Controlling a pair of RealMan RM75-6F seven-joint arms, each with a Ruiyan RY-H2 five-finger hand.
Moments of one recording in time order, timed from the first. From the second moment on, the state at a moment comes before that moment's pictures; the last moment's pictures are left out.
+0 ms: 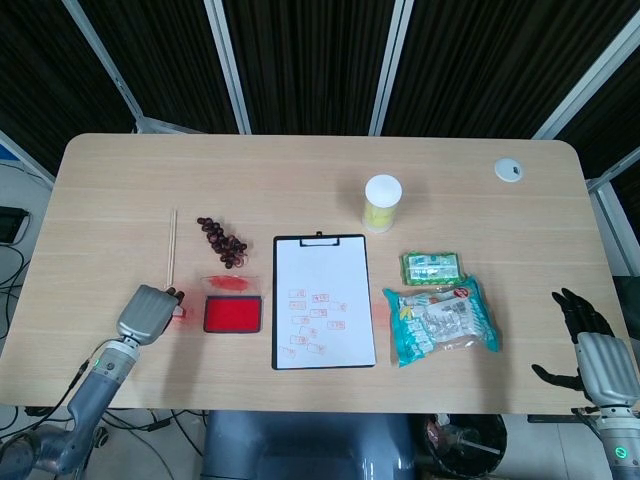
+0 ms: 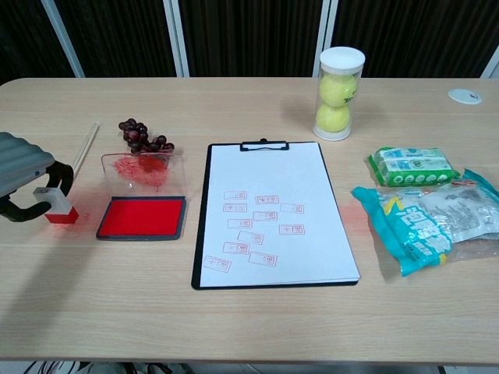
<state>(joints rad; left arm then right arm) -0.49 -1.51 0.01 -1.32 1.35 1.07 0.54 0.08 -1.06 0.06 -1.68 -1.43 1.39 0.11</state>
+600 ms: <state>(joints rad) -0.49 -1.50 -0.02 -1.40 1.37 1.12 0.56 0.08 -1.06 0.06 -1.69 -1.43 1.39 0.11</state>
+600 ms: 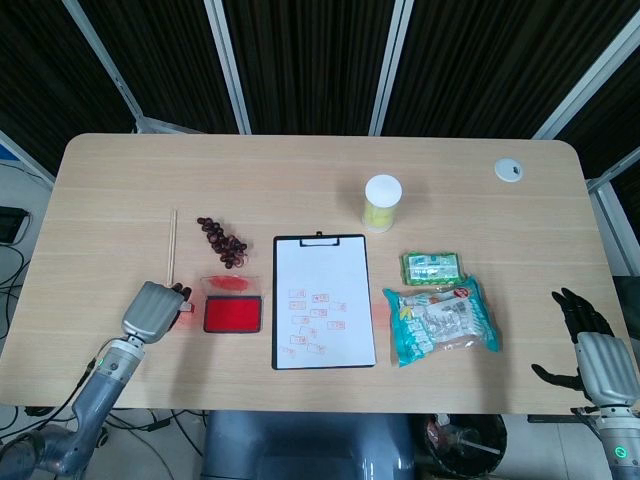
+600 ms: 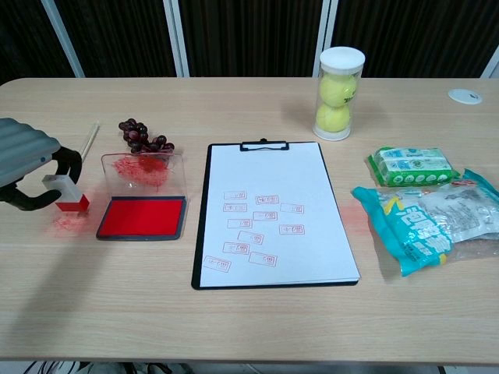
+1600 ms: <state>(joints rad) -0.58 -1.62 -0.10 -1.60 1.18 1.12 0.94 0.08 -1.05 0.06 -1.70 -1.42 1.37 0.15</state>
